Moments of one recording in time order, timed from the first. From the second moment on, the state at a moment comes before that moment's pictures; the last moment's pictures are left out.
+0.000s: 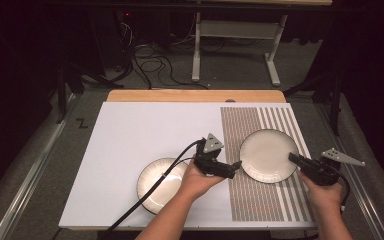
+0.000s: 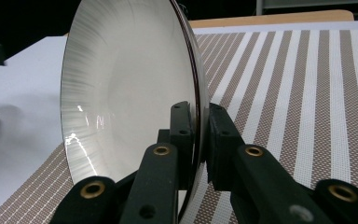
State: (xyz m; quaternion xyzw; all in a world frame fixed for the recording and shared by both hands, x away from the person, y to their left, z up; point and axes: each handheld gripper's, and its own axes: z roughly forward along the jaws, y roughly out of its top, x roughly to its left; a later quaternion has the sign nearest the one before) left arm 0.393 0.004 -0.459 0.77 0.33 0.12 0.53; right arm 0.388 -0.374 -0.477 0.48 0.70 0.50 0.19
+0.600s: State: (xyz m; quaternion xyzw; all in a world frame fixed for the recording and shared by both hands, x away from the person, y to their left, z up) left arm 0.344 0.130 -0.453 0.74 0.36 0.15 0.54; right arm 0.402 -0.369 -0.480 0.51 0.70 0.47 0.19
